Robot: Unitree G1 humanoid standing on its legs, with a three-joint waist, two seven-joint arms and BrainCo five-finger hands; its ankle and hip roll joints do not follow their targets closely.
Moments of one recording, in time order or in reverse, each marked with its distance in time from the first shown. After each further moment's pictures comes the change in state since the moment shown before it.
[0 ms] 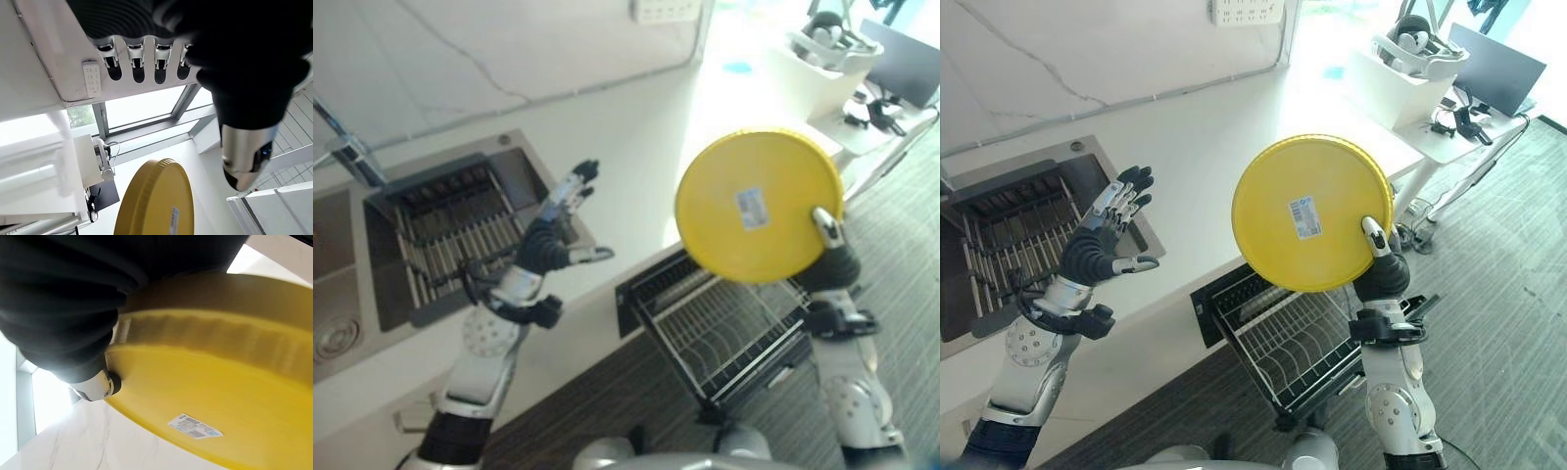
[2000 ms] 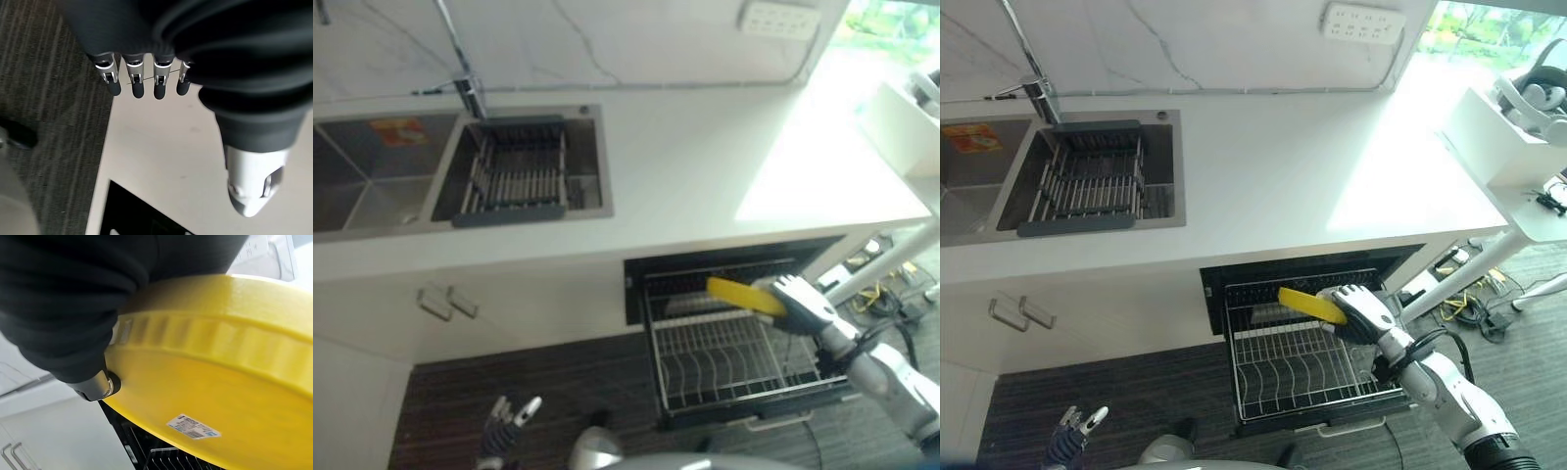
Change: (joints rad) left arm 0.433 -0.188 0.104 0.960 -0.265 -0.047 0.066; right arm -0.023 -0.505 0.205 0.504 -1.535 -0.371 -0.266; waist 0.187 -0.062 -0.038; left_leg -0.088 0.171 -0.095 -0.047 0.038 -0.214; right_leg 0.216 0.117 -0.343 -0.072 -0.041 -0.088
